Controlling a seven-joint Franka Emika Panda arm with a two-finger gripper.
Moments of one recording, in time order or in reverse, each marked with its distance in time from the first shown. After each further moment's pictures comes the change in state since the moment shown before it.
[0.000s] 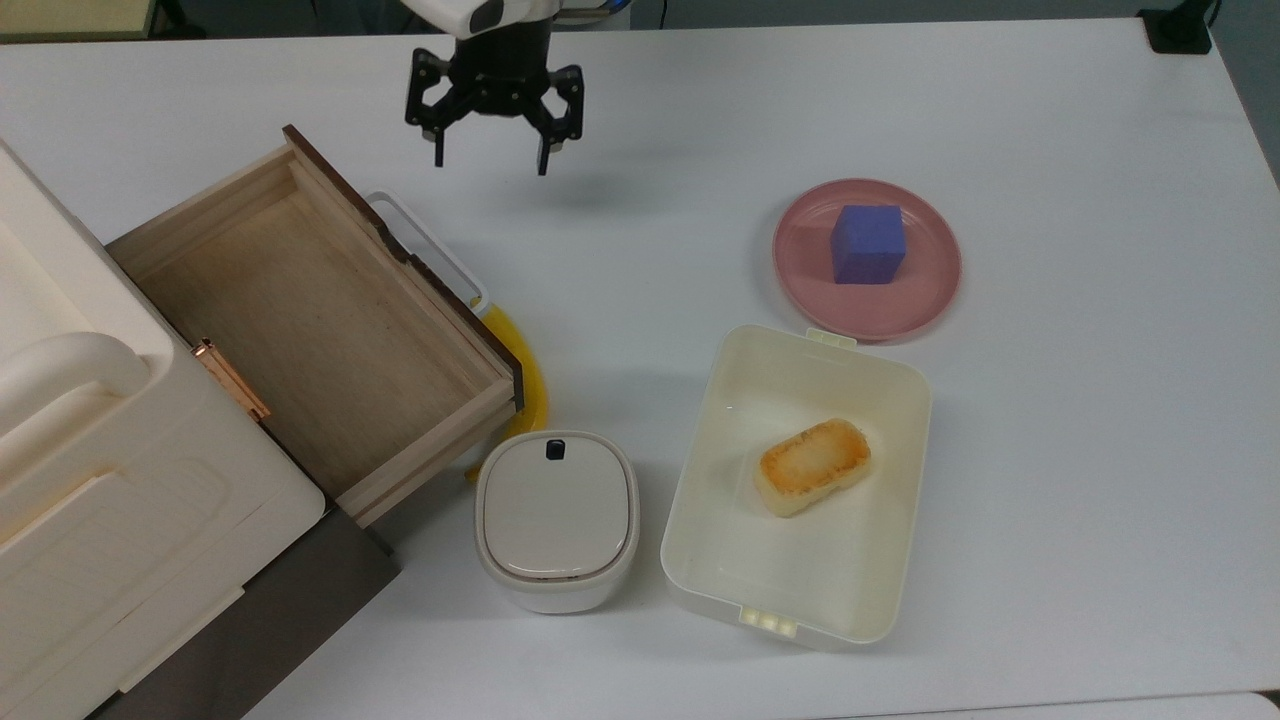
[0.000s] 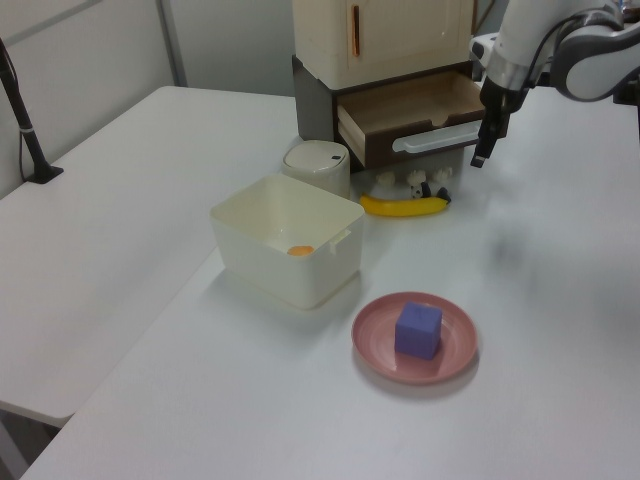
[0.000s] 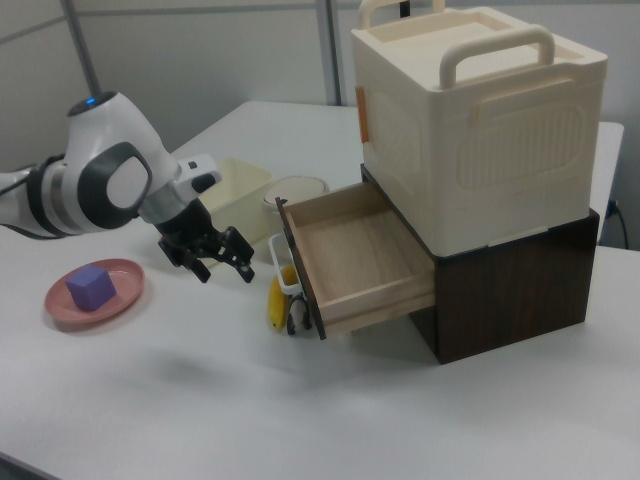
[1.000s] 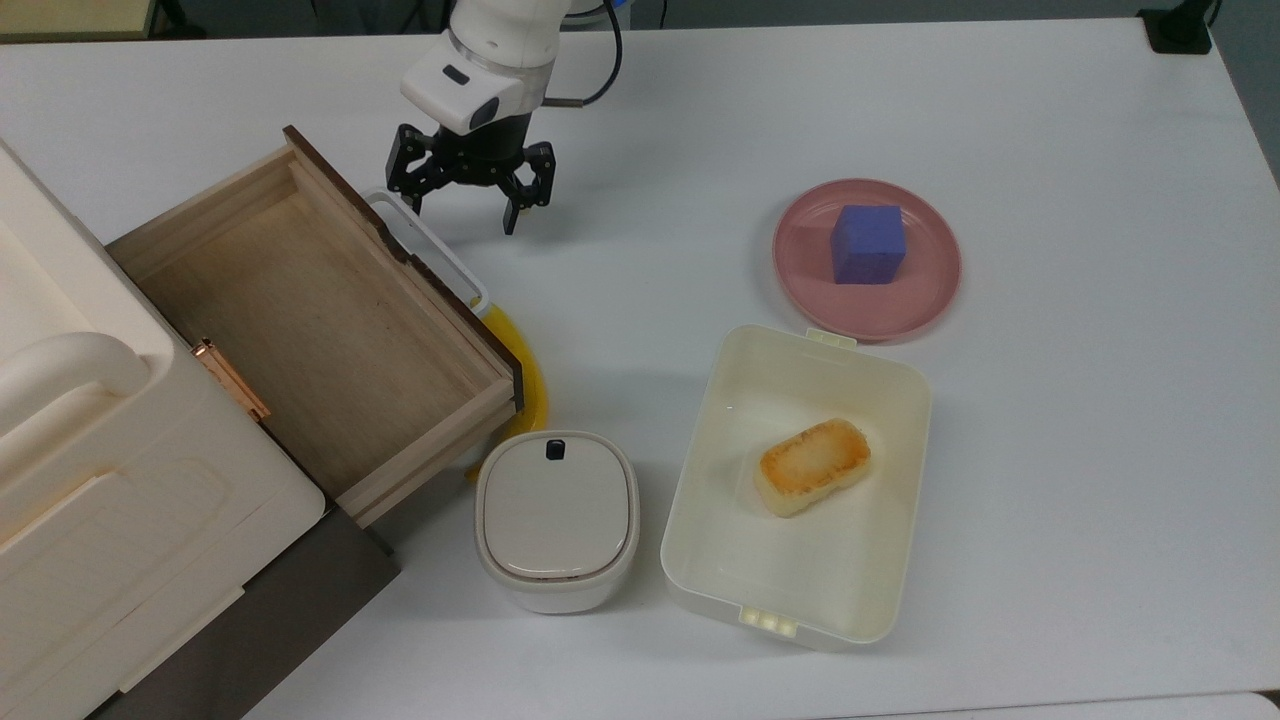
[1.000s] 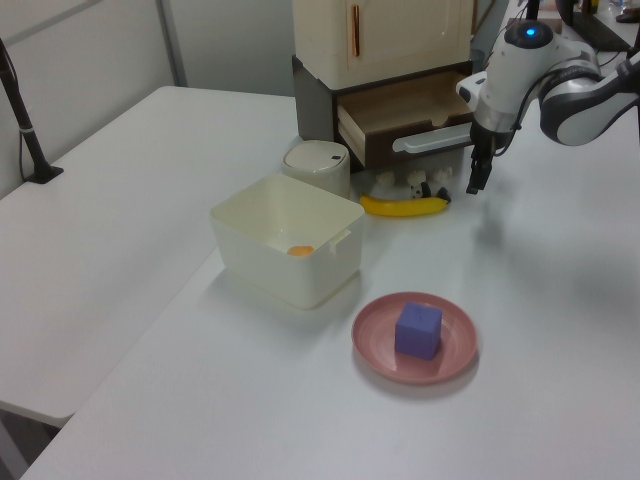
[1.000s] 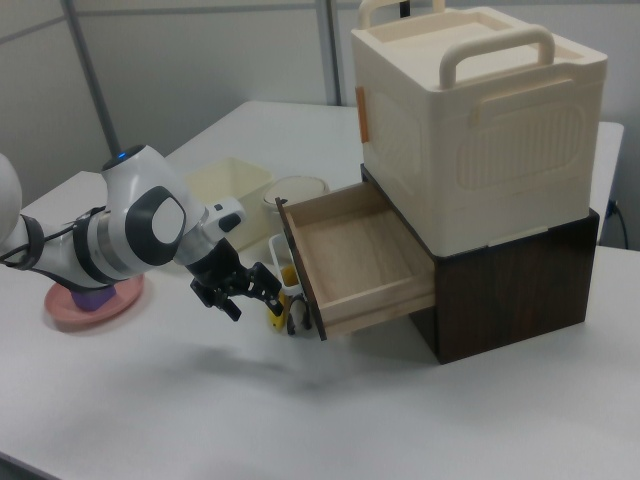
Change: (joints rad) arm -0.046 0.162 0.001 -0.017 -0.245 0.136 0.123
